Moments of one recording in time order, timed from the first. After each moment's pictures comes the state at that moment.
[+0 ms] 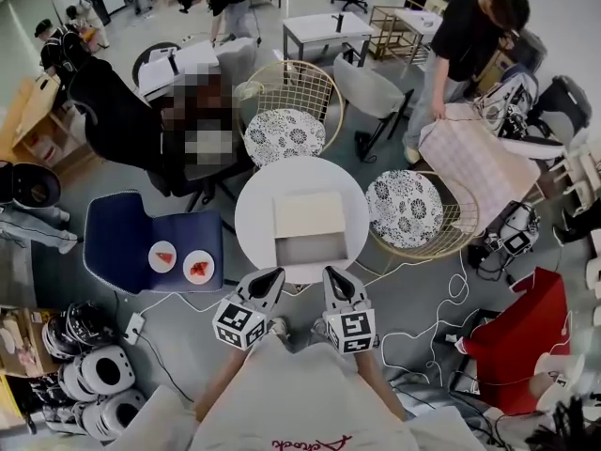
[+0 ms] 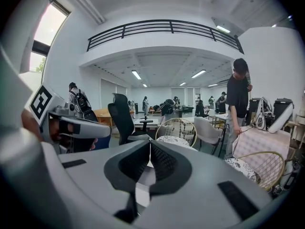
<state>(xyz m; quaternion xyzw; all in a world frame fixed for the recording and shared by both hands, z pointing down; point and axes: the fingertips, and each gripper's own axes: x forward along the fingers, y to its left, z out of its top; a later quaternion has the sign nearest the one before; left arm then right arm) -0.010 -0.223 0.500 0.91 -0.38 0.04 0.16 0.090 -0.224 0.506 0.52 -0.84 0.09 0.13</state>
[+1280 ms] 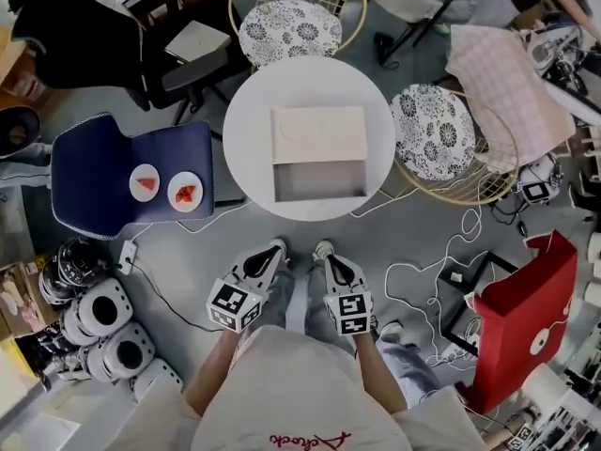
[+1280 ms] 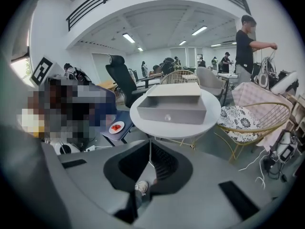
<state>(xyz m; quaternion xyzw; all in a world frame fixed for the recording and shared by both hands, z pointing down) -0.018 -0.164 0.640 0.88 -0.37 0.13 0.28 0.096 -0.128 0.708 0.46 -0.80 0.26 0.29</state>
